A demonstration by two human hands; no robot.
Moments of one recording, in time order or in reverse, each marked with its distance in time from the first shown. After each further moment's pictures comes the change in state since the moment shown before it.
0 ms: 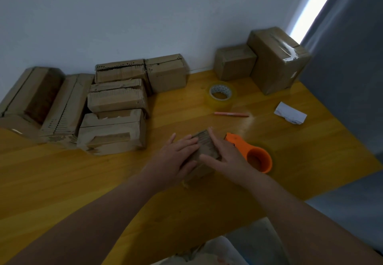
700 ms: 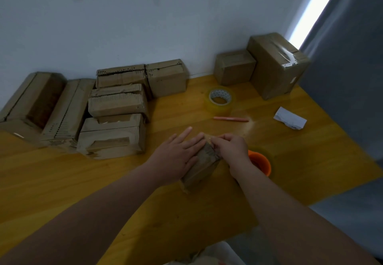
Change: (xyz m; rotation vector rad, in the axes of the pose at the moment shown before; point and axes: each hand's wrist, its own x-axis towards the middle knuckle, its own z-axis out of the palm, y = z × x) left_hand 0.028 0.005 -0.013 0.280 -0.261 -0.055; right_hand 0.033 -0.020 -0.008 0.455 0.493 0.418
